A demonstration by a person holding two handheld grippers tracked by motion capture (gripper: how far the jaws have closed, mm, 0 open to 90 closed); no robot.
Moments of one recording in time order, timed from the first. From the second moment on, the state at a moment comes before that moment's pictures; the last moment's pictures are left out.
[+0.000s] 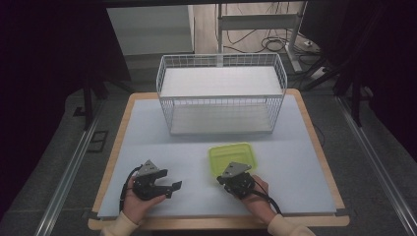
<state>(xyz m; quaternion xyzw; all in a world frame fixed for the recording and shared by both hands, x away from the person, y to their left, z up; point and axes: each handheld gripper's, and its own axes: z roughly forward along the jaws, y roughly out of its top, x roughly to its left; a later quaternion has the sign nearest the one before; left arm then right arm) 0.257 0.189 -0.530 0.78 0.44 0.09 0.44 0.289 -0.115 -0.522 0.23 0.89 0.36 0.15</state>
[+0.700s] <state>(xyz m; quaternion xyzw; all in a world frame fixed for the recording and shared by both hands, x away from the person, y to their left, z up) 0.257 0.191 -0.528 0.77 0.45 0.07 0.45 0.262 -0.155 -0.485 0.23 0.86 0.43 0.15</state>
